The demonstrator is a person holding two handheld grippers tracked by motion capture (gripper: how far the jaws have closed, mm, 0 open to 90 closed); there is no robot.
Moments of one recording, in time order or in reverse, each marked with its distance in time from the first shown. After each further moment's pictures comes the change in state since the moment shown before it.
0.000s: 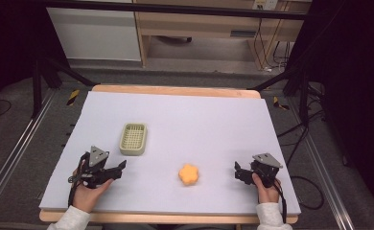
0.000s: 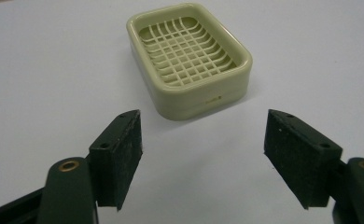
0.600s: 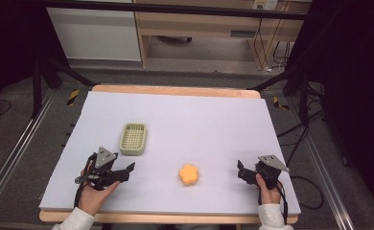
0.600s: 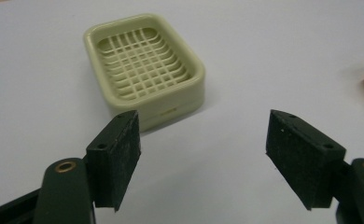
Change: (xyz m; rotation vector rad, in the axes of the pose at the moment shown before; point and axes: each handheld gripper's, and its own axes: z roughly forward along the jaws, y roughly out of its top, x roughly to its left) left arm -0.022 0.009 0.001 -0.030 -0.098 0.009; right arm -0.007 -0.004 -0.007 -0.067 0.001 0.082
